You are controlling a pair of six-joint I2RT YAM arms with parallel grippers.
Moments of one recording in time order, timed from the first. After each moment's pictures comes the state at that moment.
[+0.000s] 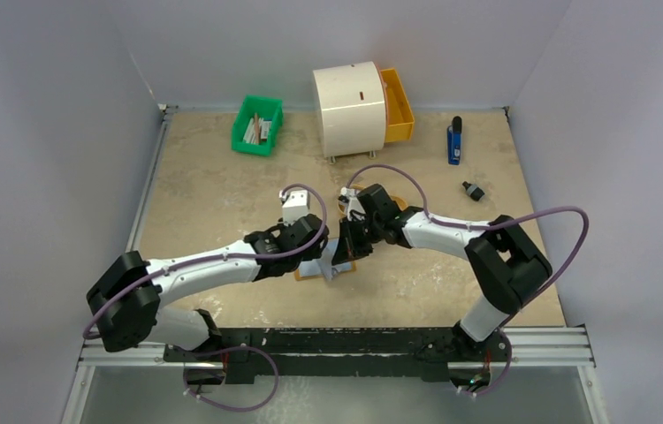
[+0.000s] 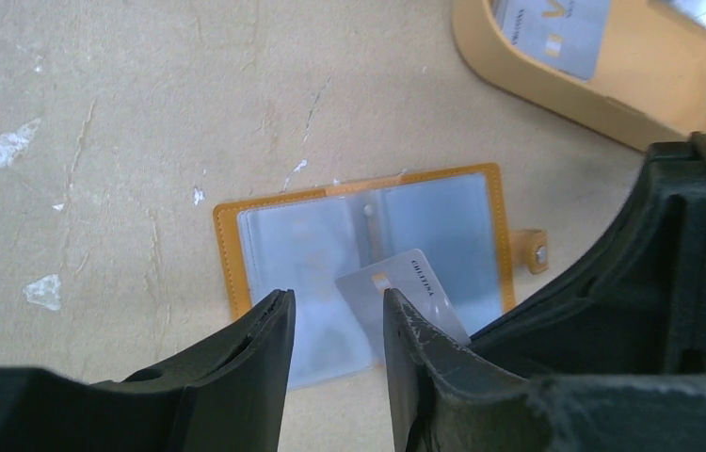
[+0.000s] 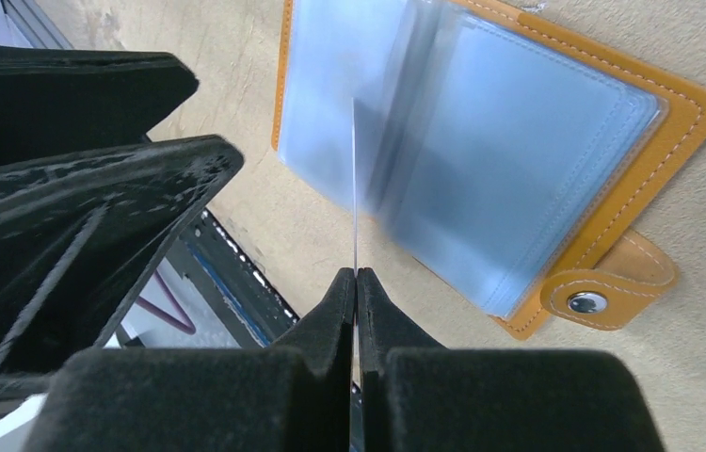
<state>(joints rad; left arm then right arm) -0.97 1.35 0.82 -0.36 -0.55 -0.88 0.68 1.64 0.88 -0.18 -0.54 0.56</state>
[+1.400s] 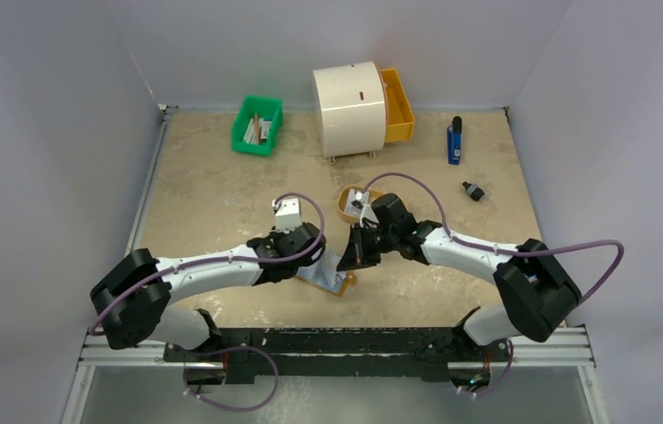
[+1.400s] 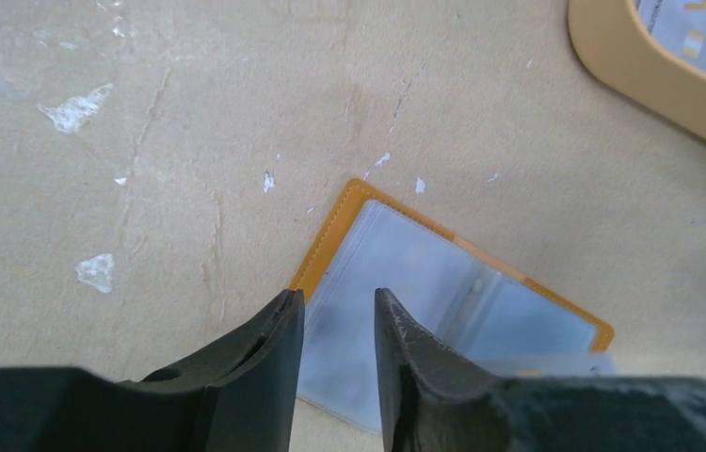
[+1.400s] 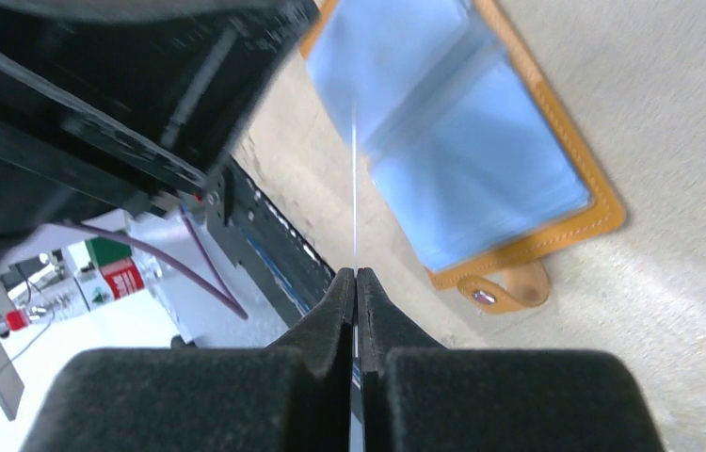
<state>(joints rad) -0.96 1.39 0.72 -0.34 -0.62 -0.94 0.68 1.45 0.74 -0.12 -0.54 0.72</state>
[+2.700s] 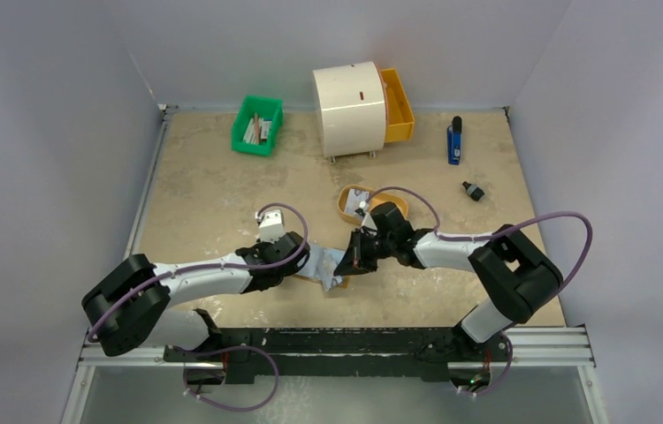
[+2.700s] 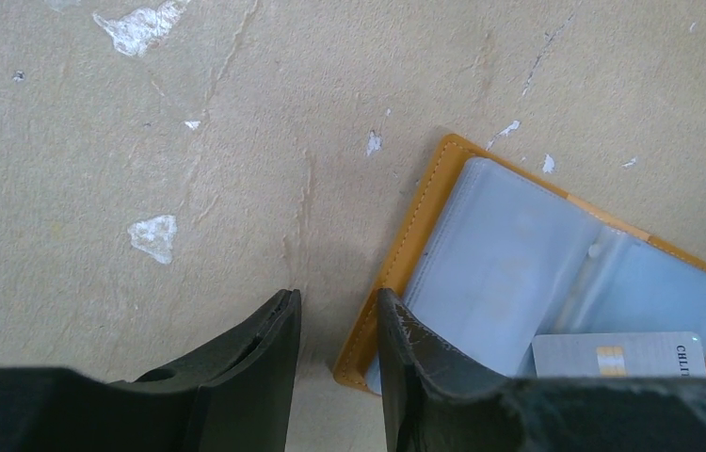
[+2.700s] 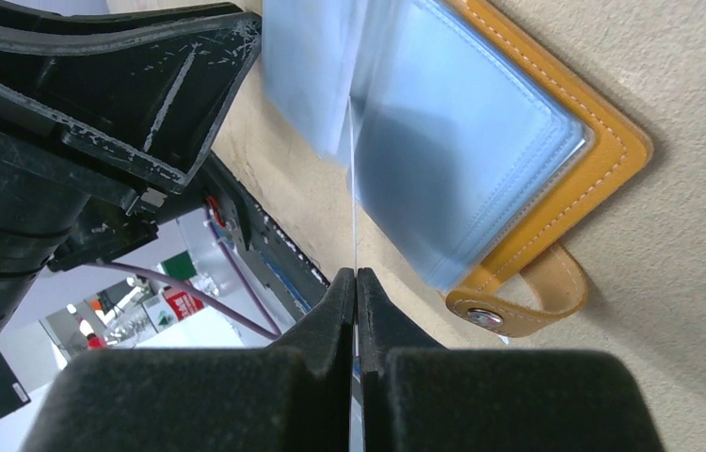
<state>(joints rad) -0.90 1.33 0.55 -0.27 -0.57 -0.99 0.68 1.57 0.64 0.11 -0.59 0.91</state>
